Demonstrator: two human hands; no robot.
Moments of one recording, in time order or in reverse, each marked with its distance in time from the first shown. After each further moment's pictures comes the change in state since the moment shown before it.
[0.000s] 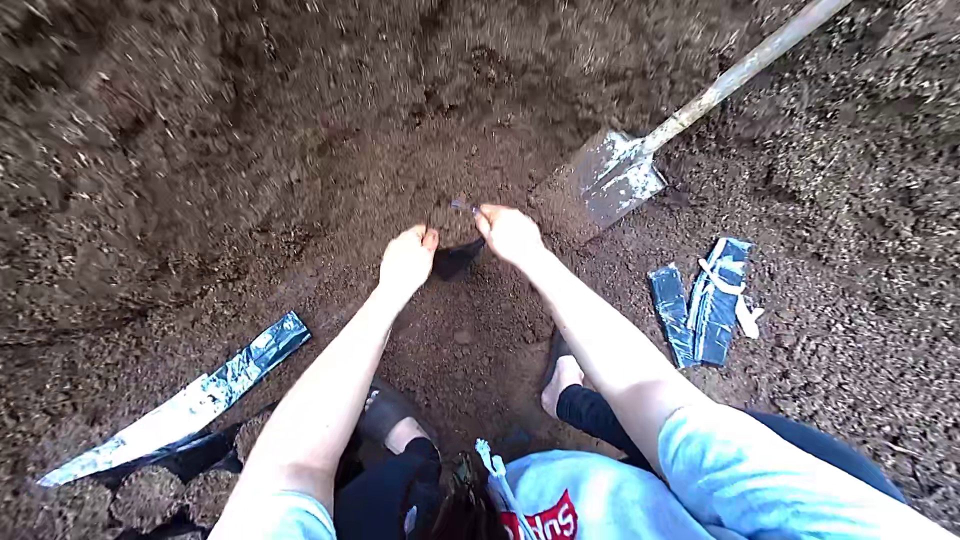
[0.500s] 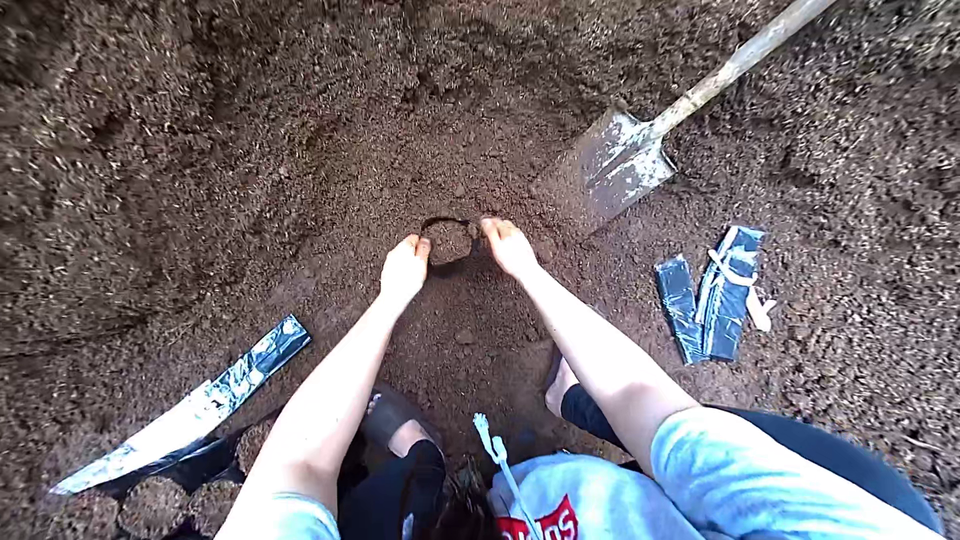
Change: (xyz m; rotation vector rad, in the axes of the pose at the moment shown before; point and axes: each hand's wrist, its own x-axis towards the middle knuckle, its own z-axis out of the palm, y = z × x) left_hand 0.027 -0.035 0.028 -0.096 0.030 -0.047; right_hand 0.030 0.065 0.068 0.338 0.089 0.019
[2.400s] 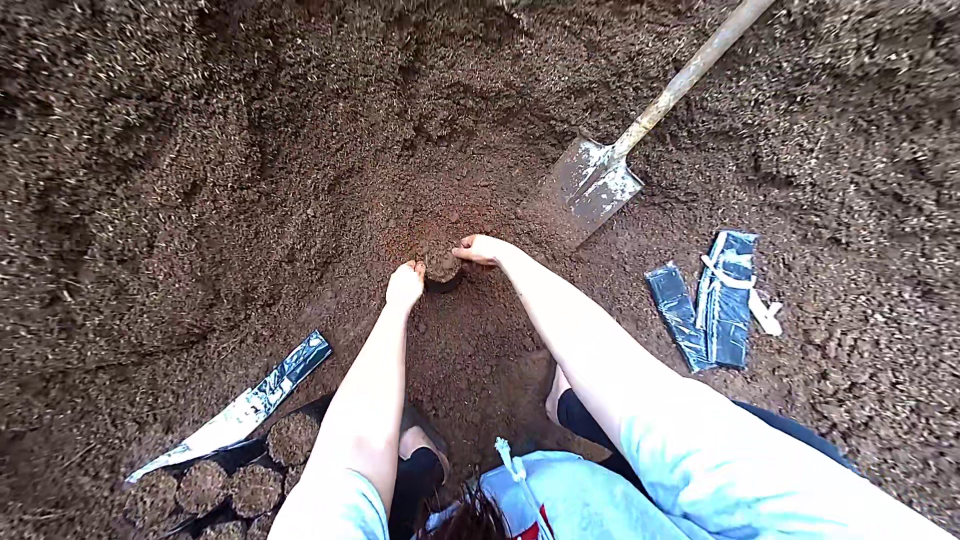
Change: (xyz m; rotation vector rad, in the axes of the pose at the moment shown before) left_hand -0.014 0.016 0.019 0.169 -0.019 -0.148; right_hand 0.024 -0.019 -0.022 0.009 -0.481 -0.004
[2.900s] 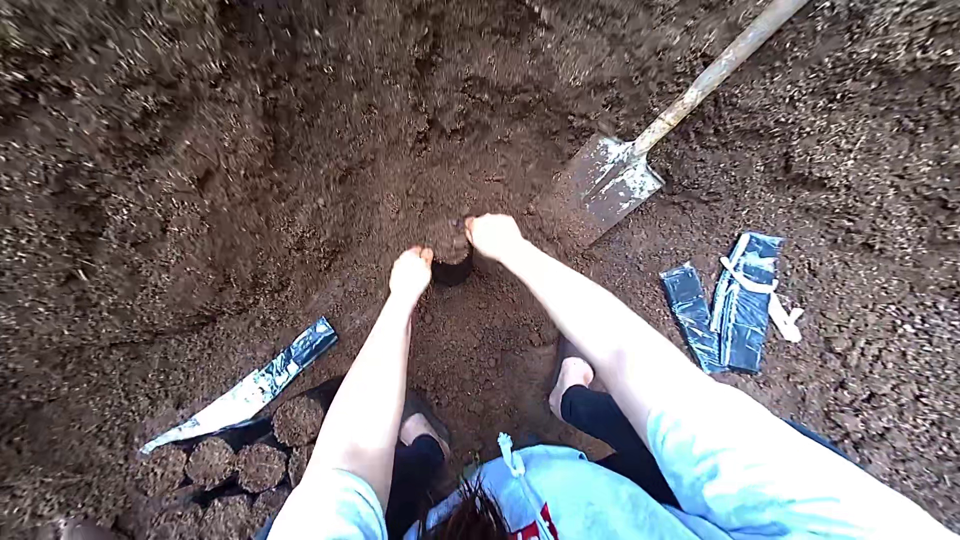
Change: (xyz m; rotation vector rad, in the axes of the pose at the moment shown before) left_hand -0.022 0.021 -0.028 0.014 0.056 -0.008; right_hand -0.043 -0.060 -0.014 -0.585 0.262 -0.040
